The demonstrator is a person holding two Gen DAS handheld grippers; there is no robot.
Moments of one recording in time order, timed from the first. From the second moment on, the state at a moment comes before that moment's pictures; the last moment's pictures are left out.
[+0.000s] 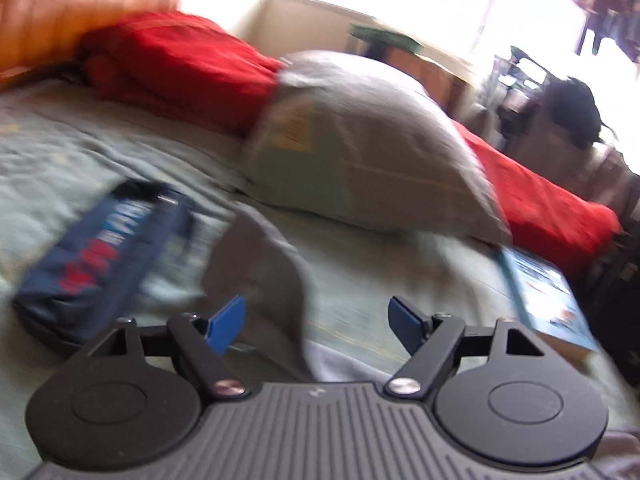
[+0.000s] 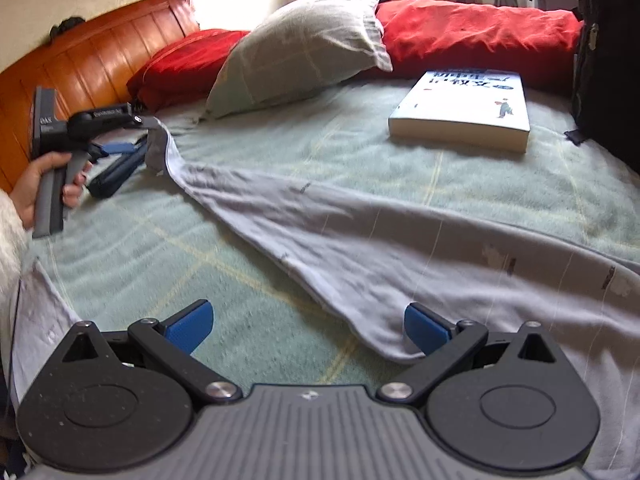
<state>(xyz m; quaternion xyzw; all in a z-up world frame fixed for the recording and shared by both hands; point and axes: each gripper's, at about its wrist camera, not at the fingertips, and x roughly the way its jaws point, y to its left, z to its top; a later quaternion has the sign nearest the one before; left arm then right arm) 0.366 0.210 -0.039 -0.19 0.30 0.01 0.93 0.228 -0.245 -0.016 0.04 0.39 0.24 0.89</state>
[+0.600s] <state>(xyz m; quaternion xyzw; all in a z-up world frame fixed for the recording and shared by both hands) 0.382 0.176 -0.087 -0.07 0.39 0.06 0.92 0.206 -0.272 -0.030 0.06 0.41 0.21 0.89</state>
